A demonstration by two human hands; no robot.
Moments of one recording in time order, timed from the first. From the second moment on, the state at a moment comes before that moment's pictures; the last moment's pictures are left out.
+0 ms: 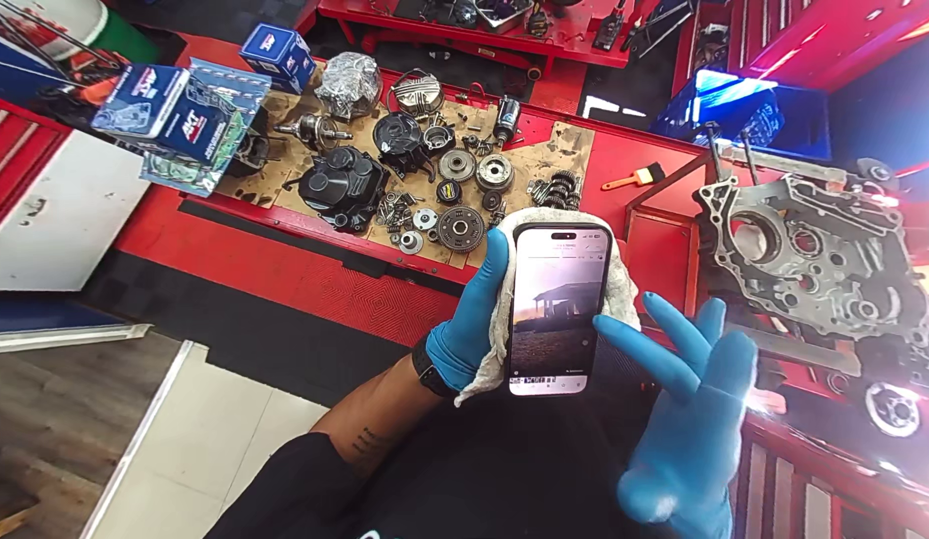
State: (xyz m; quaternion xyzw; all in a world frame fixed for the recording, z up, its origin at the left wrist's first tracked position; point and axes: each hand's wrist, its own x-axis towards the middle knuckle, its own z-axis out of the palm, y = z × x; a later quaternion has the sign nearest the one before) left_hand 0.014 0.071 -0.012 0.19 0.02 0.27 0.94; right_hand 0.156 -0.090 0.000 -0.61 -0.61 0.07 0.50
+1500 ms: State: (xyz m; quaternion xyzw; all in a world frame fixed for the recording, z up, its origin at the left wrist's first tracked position) left_hand 0.017 0.071 -0.013 0.21 0.05 0.27 0.94; right_hand 0.158 -0.078 -0.007 -0.60 -0.62 0.08 0.49
